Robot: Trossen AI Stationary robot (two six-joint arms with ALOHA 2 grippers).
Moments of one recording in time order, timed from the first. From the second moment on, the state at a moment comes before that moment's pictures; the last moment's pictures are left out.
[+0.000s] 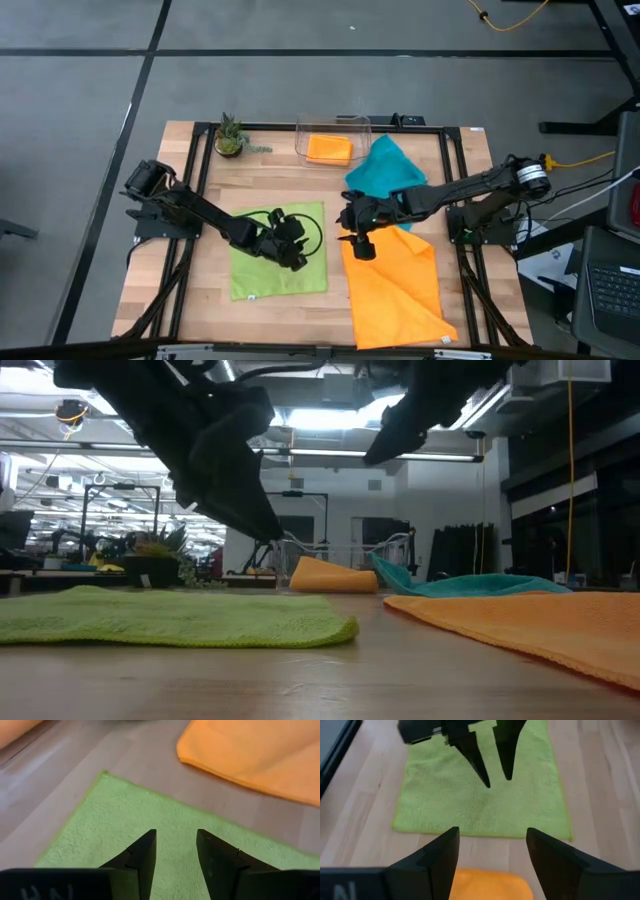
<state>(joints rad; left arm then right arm) -0.38 1.68 0.90 -0.17 -0.61 -0.70 0.17 1.54 1.06 -0.30 0.05 0.05</state>
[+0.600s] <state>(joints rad) -0.62 1.68 0.90 -0.39 -0.39 -1.05 0.22 1.88 1.06 0.04 -0.29 -0.02</state>
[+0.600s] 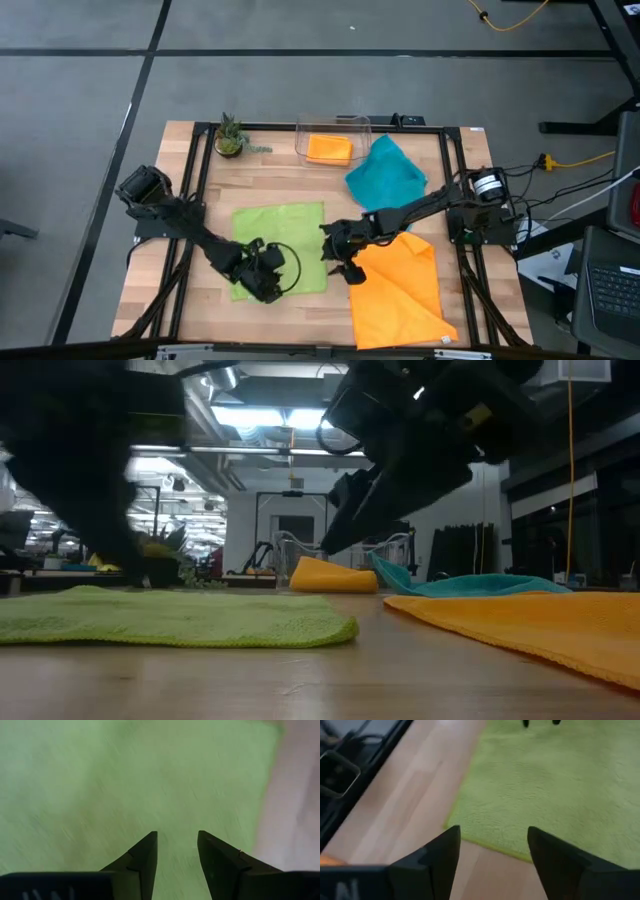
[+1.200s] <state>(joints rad) -0.83 1.68 0.90 -0.43 0.05 -1.30 0.32 1.92 1.06 0.25 -0.14 -0.03</state>
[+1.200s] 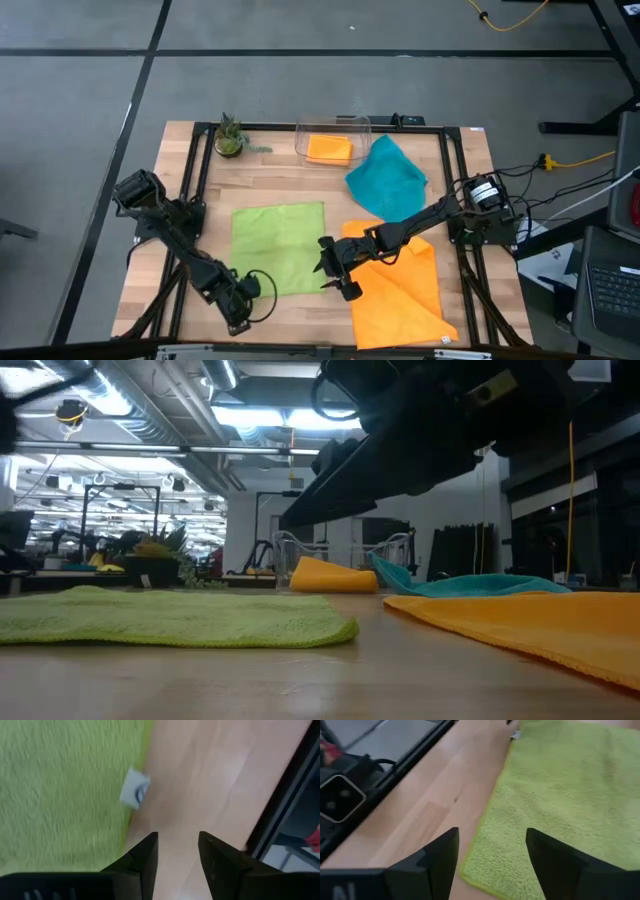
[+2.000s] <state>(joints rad) -0.90 1.68 0.90 -0.46 -0.49 -1.12 0.37 1.92 1.06 0.25 0.01 0.16</state>
